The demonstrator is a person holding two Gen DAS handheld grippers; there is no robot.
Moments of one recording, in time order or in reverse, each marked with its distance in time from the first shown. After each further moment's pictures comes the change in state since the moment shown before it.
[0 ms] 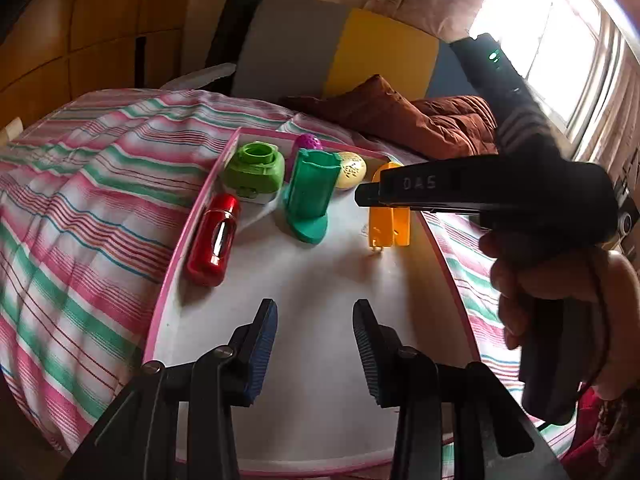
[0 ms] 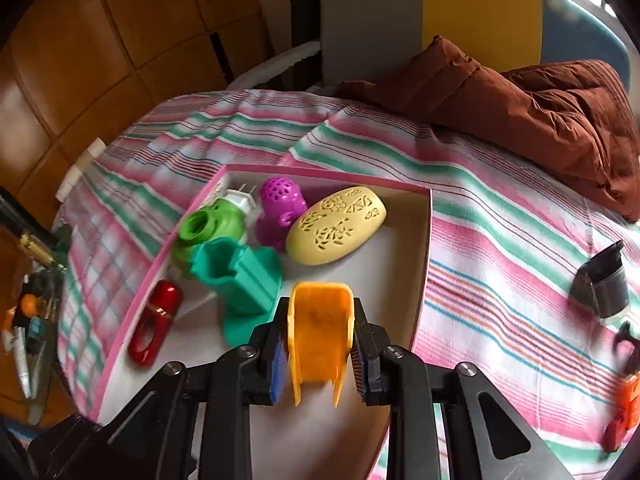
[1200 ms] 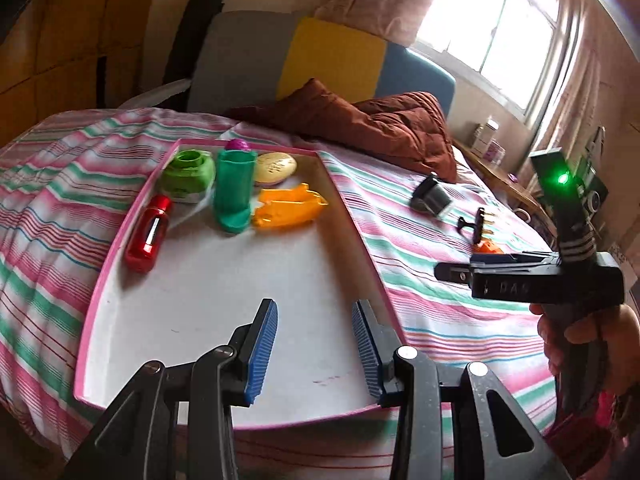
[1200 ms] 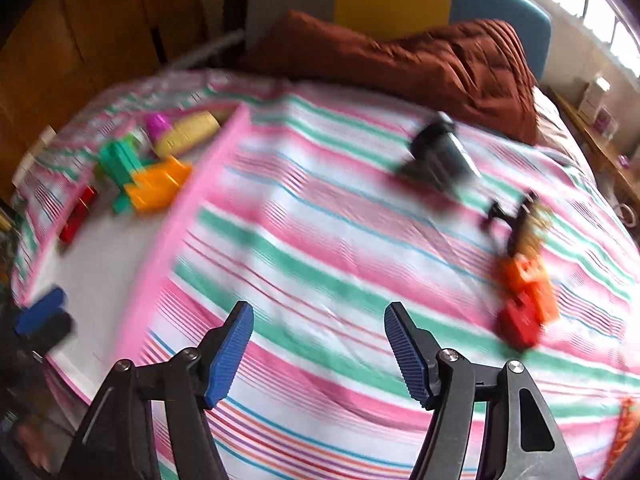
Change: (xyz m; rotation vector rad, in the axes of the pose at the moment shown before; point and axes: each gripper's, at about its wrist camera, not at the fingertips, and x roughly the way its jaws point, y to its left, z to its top) left arm -0.022 -0.042 -0.025 0.103 -0.037 -0.128; right arm -0.086 -0.111 -0.111 0.058 0.075 -0.233
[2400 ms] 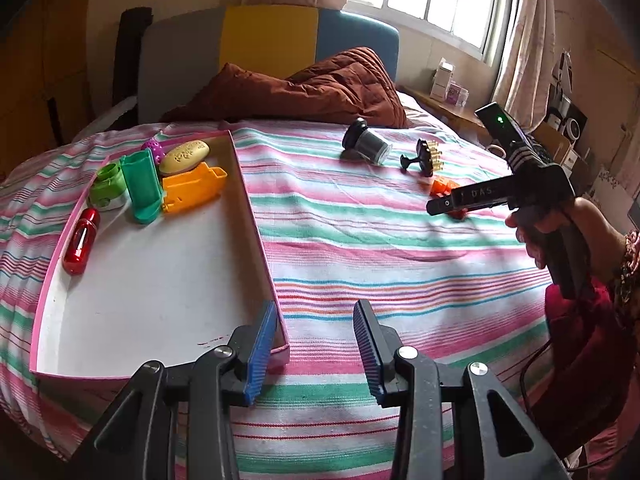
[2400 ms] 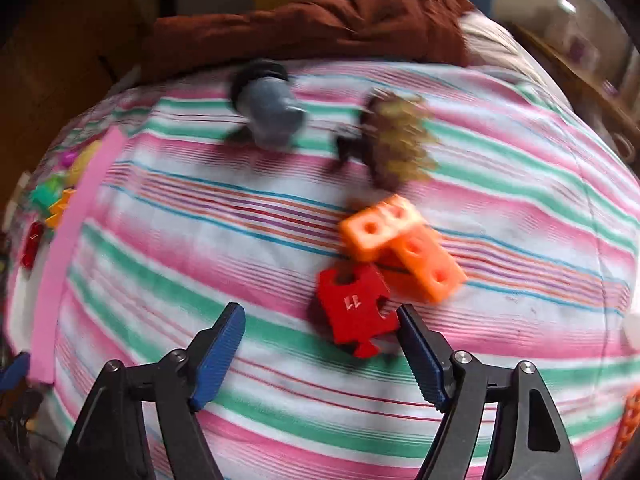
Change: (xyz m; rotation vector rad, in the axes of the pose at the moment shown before) left arm 0.003 -0.081 -0.024 0.210 0.078 -0.008; right arm 0.026 -0.137 -0.010 0.140 0.036 0.103
